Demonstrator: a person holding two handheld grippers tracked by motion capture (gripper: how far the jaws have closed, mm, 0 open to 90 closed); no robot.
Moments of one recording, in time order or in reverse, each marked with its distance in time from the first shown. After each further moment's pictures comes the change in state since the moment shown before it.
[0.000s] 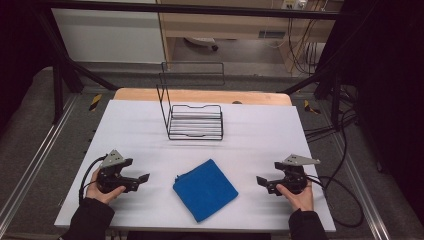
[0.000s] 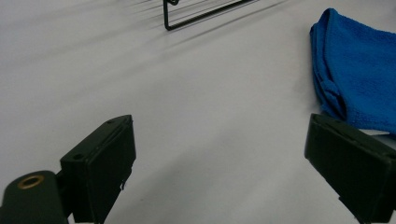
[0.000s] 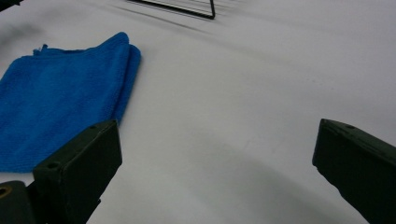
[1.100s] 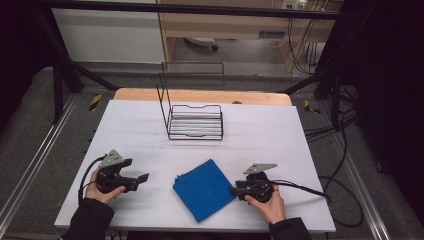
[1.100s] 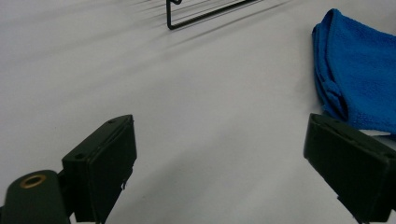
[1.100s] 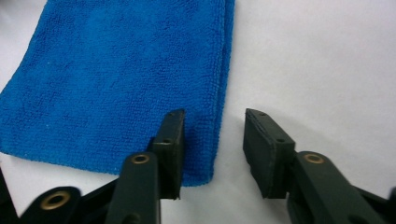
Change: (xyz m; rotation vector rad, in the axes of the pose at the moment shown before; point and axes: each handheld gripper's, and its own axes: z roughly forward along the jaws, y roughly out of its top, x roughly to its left) left arm 0.001 -0.001 0.000 -0.001 0.004 -0.012; right arm 0.073 0.001 0.057 0.225 0.087 -0.029
